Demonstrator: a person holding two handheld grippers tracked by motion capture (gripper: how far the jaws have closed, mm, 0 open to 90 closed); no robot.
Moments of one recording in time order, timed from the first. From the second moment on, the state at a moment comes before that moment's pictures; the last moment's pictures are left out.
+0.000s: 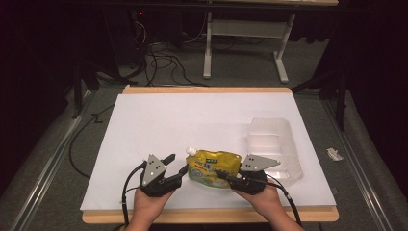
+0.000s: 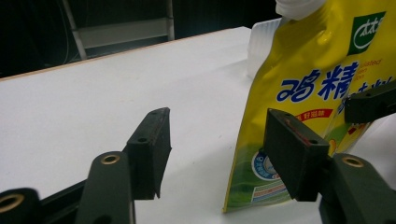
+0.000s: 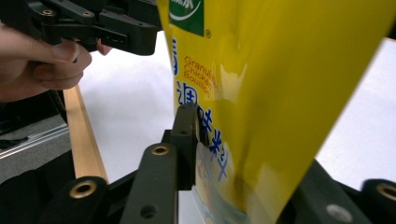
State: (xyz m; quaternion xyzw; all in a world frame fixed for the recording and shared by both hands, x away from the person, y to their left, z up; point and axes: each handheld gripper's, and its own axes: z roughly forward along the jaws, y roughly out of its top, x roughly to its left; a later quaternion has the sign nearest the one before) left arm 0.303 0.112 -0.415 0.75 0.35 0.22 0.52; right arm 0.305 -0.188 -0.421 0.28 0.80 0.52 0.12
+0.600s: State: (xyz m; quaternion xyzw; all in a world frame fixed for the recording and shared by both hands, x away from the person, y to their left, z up) left arm 0.305 0.123 -0.415 0.74 0.34 0.24 0.53; right arm 0.299 -0.185 -0.420 0.27 0.80 0.53 0.13
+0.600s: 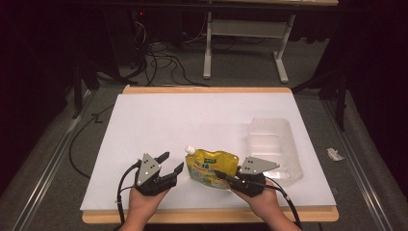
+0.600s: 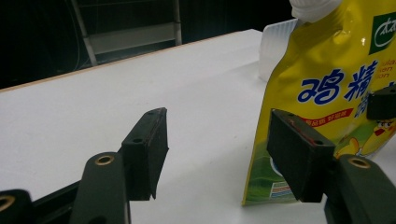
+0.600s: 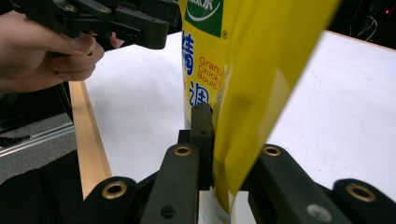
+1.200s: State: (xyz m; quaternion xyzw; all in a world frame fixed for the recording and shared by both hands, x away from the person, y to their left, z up) left arm 0.310 0.125 -0.419 0.74 0.36 0.22 0.52; right arm 0.298 -0.202 -0.404 0.28 0.77 0.55 0.14
